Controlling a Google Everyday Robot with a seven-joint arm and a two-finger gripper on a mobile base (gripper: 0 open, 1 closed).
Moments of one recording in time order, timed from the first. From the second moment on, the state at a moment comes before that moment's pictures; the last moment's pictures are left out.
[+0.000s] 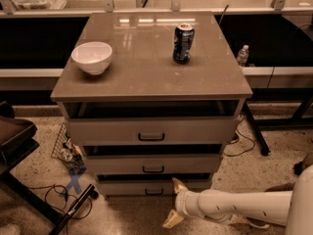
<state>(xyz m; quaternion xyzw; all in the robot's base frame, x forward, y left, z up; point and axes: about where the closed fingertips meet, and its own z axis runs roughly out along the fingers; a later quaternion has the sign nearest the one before) 0.477 -0.058 0.321 -0.60 0.72 0.11 0.35</state>
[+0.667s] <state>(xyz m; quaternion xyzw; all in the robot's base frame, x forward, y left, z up) 0.526 -0.071 0.256 -0.57 0.72 0.15 0.37</state>
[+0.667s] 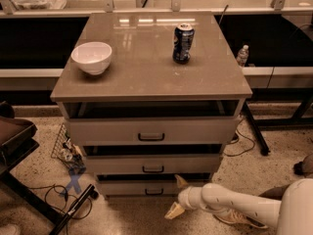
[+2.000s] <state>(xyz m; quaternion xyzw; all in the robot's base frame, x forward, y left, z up) 0.589 -0.069 0.197 -0.56 0.72 0.17 0.37</state>
